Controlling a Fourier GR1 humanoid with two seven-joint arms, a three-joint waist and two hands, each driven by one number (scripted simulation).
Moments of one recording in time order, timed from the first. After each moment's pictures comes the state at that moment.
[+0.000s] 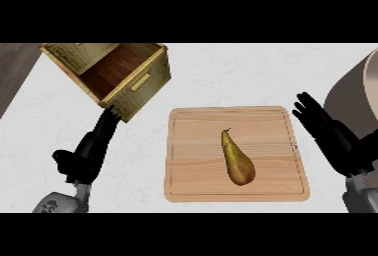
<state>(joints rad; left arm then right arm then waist) -0.10 0.31 -0.30 -1.45 0.26 0.21 -0.08 -0.12 -0.45 0.13 -1.52 -0.45 0.09 0.12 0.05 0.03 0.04</state>
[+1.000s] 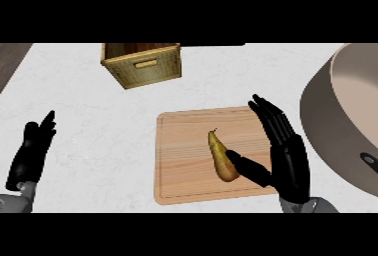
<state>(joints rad) -0.08 0.55 -0.17 -1.33 0.16 0.33 0.24 -0.15 -0.30 0.51 -1.72 0.72 -0.63 0.19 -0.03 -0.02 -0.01</state>
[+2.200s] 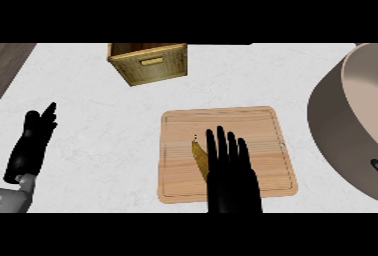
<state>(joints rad) -0.11 0.56 -0.17 -1.40 0.13 0.33 0.35 -0.22 -0.03 0.80 -1.89 1.16 0.30 1.11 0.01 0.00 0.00</state>
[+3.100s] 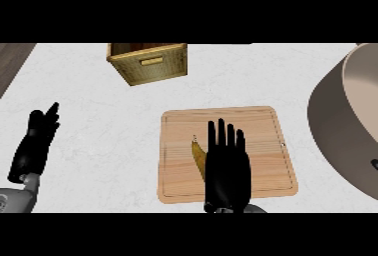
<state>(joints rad) -0.11 0.51 -0.13 -1.41 0.07 0.31 0.37 -0.29 -0.01 0.72 -1.69 1.12 0.28 1.10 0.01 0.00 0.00</state>
